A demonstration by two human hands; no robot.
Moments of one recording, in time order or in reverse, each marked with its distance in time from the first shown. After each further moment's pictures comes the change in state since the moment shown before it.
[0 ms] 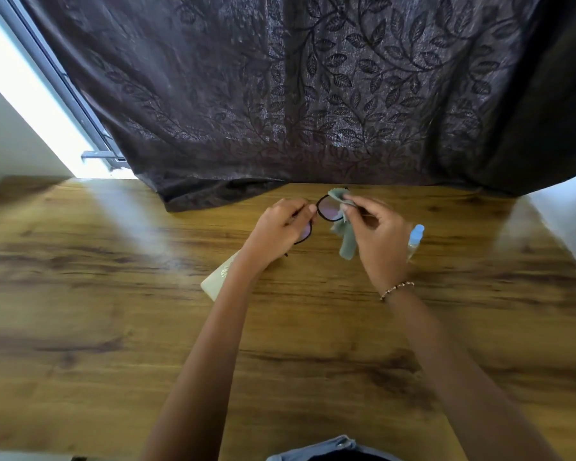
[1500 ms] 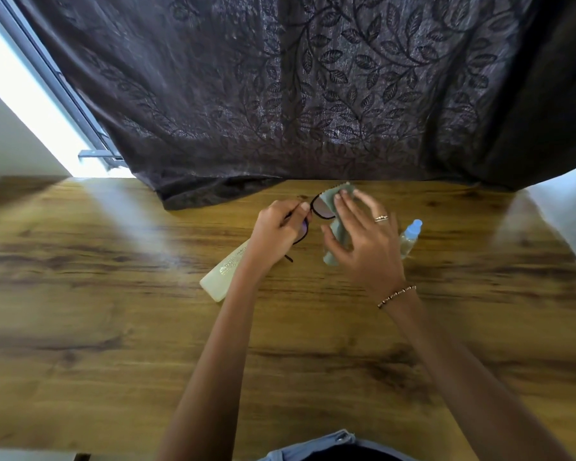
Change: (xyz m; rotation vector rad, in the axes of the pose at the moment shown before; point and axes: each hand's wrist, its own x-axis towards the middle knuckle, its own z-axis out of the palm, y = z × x) left_hand -0.010 0.002 0.008 -0.115 0.127 -0.077; right_hand -0.013 0.023 0.002 -0.719 -0.034 -0.588
